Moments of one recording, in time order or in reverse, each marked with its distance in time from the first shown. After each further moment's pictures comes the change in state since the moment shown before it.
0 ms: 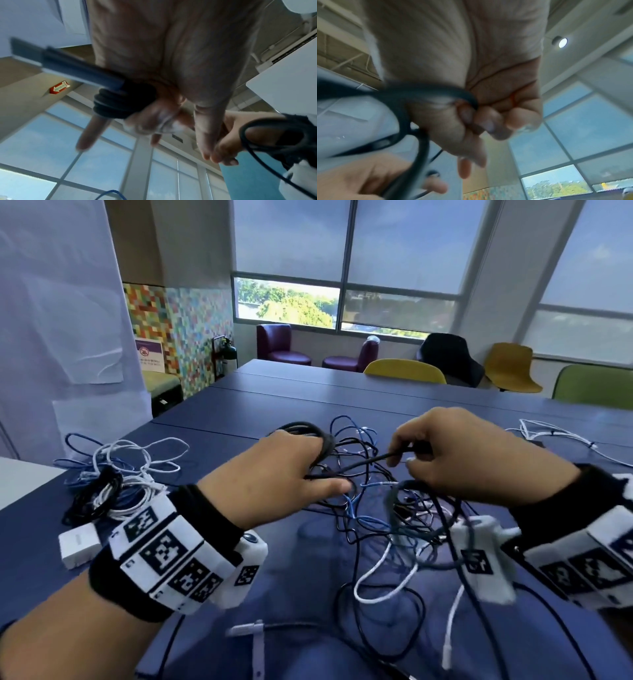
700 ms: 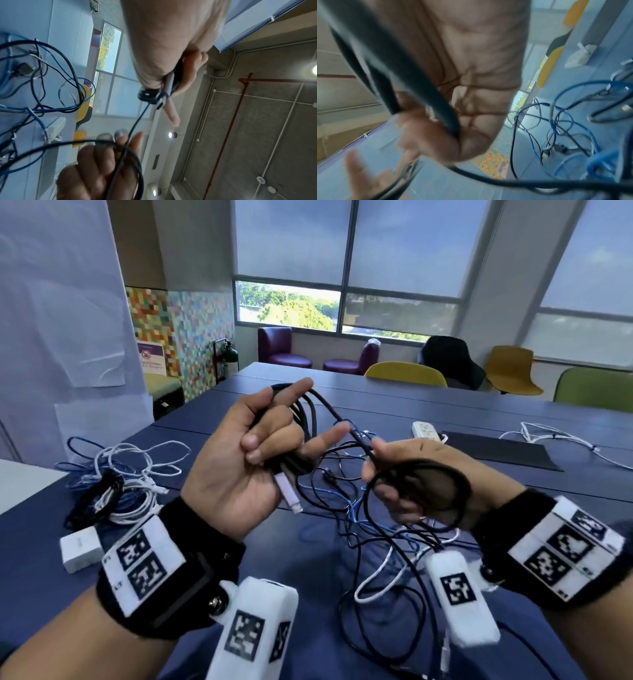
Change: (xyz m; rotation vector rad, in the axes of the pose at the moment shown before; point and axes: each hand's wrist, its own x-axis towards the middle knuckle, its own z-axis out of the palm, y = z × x) left_hand -0.006 -0.003 -0.006 -2.319 0.032 -0.038; right_hand 0.008 0.007 0.039 1.443 -0.379 0.165
